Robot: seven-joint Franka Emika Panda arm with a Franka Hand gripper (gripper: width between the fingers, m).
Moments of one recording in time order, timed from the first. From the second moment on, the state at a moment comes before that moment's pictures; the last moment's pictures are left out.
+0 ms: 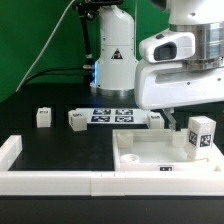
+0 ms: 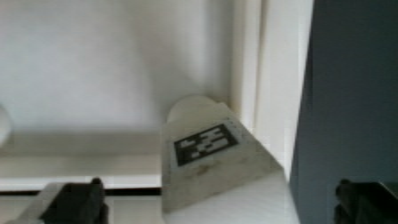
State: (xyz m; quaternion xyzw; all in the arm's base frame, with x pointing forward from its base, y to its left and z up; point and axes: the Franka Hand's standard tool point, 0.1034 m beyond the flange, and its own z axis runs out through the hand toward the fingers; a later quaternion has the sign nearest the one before) arm 0.604 0.119 0.081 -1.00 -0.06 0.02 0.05
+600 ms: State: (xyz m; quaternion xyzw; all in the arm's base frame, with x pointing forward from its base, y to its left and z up) arm 0.604 0.116 0.081 -0.98 -0.19 0.02 0.04
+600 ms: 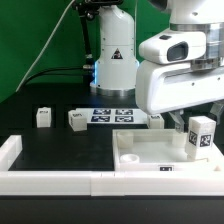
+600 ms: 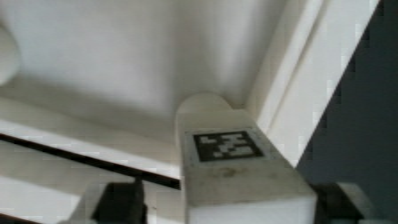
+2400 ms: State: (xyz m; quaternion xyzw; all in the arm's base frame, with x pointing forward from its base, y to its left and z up) arm 0.606 0.121 0.079 -0.80 0.60 0.05 0.05
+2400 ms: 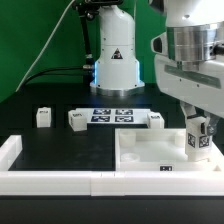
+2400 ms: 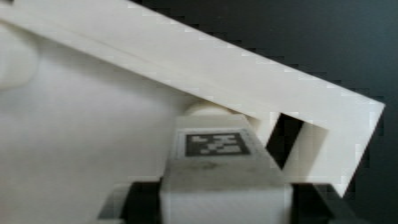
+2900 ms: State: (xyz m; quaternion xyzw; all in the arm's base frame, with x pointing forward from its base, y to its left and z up) arm 0.606 0.124 0.079 -0.85 0.53 0.04 0.05
